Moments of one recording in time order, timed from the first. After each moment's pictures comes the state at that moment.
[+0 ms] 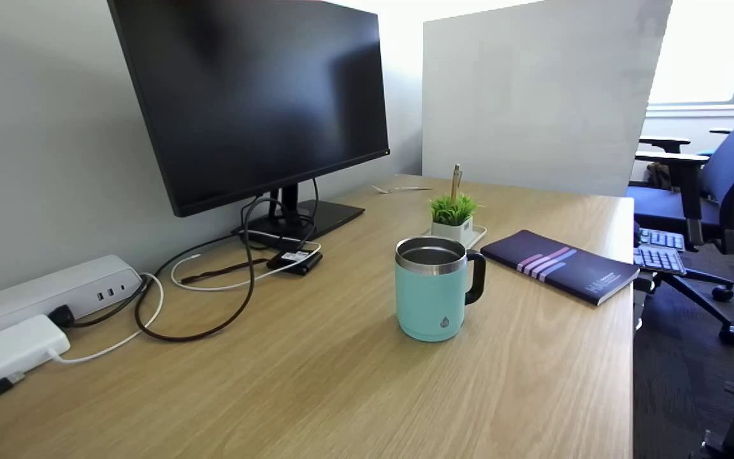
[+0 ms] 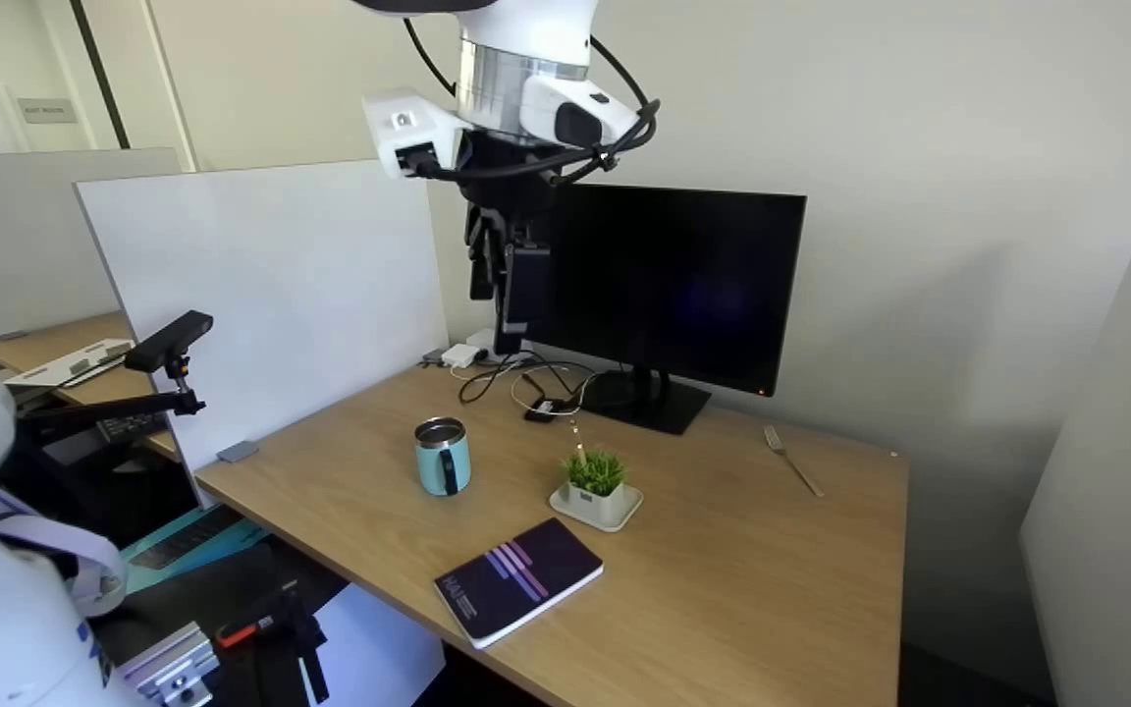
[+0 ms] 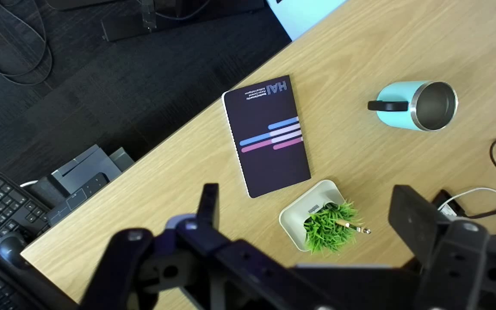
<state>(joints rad) -0.07 -0.32 -0.27 -2.12 0.12 1.67 -0.13</state>
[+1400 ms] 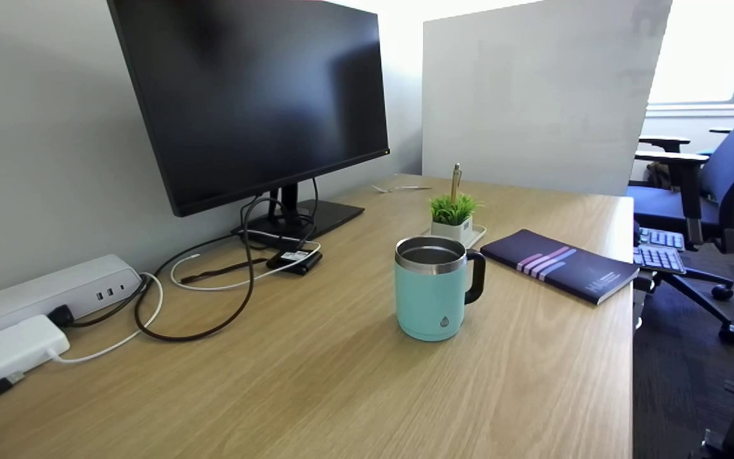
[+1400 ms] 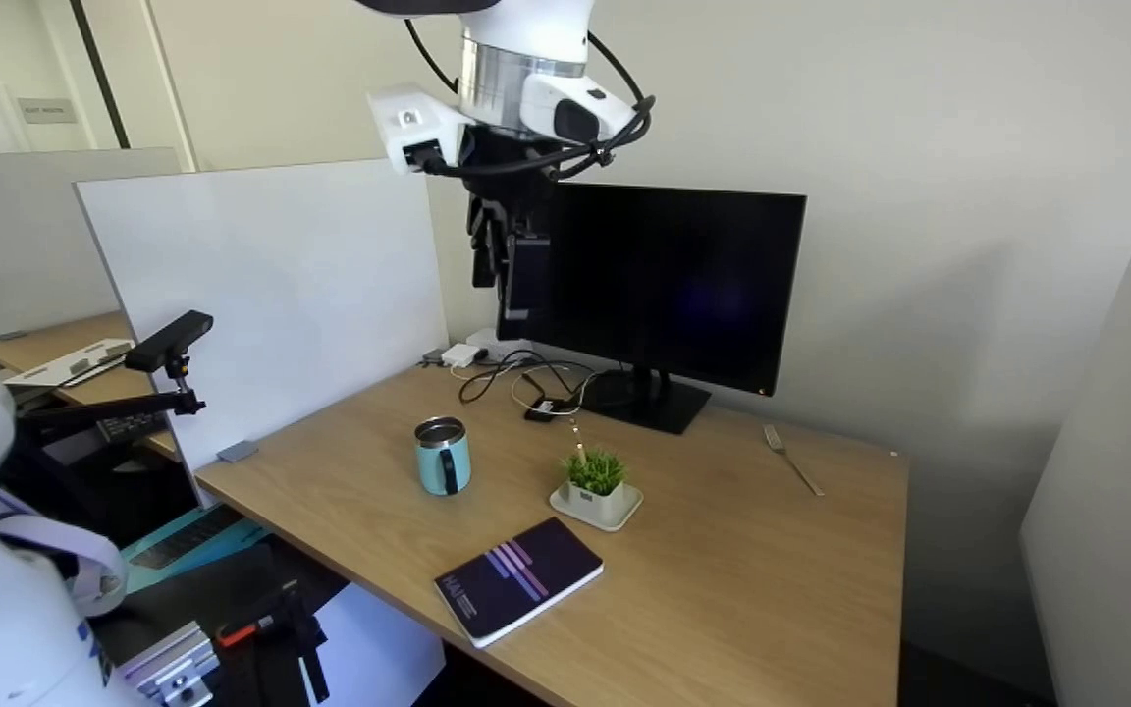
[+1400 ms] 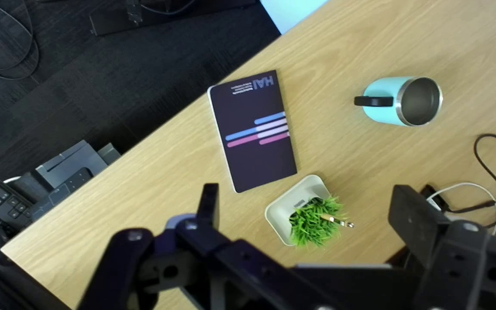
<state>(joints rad) -0.07 -0.31 -0.24 -2.11 0.16 1.68 -0.12</state>
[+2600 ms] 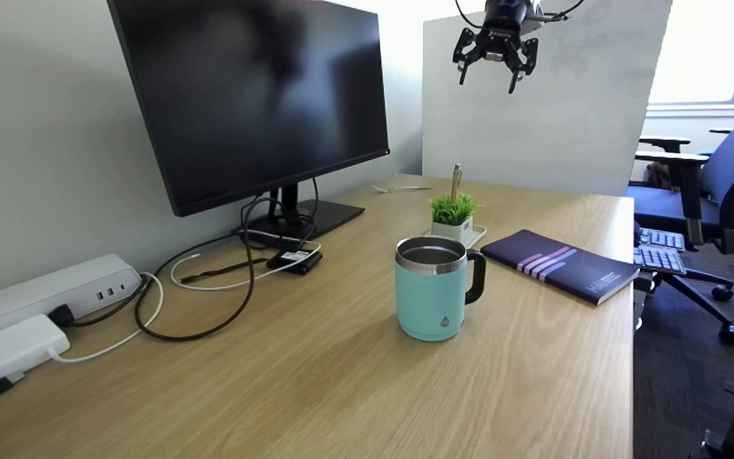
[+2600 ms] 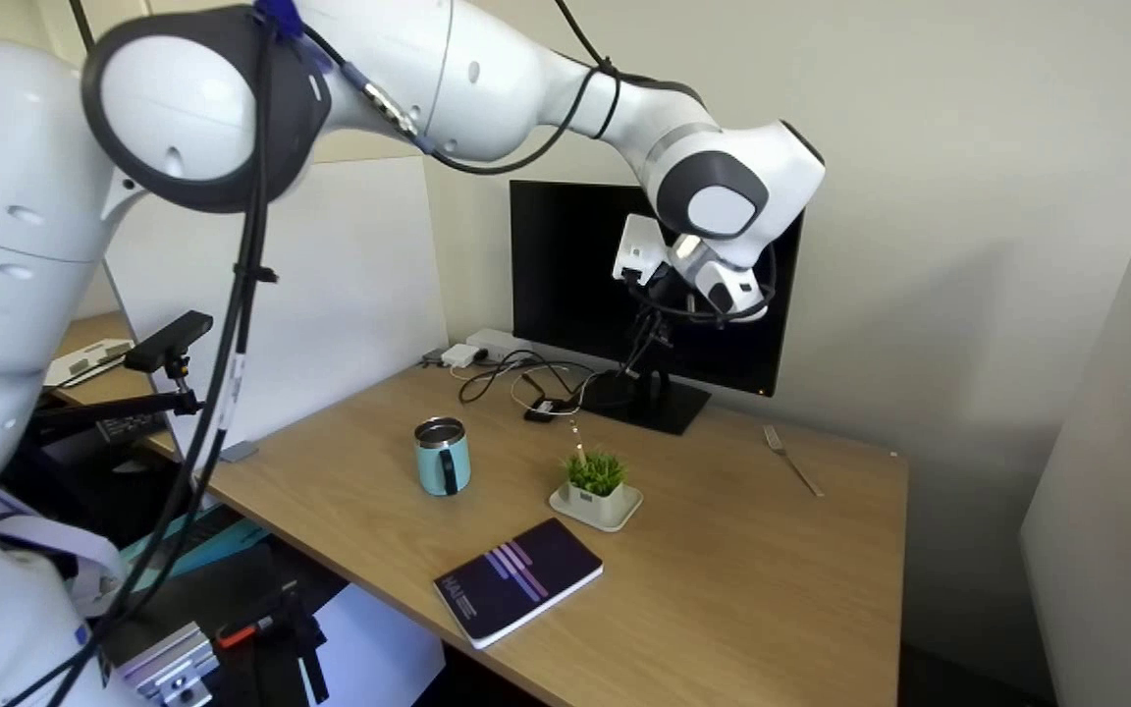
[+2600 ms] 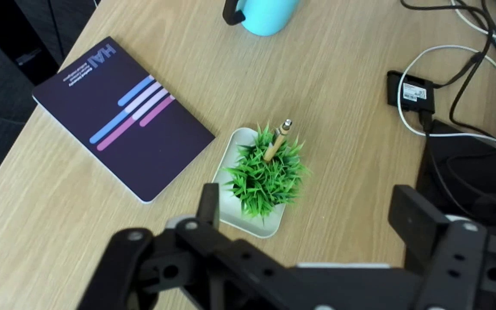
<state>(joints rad) -0.13 0.65 -0.10 -1.27 0.53 1.55 0.43</state>
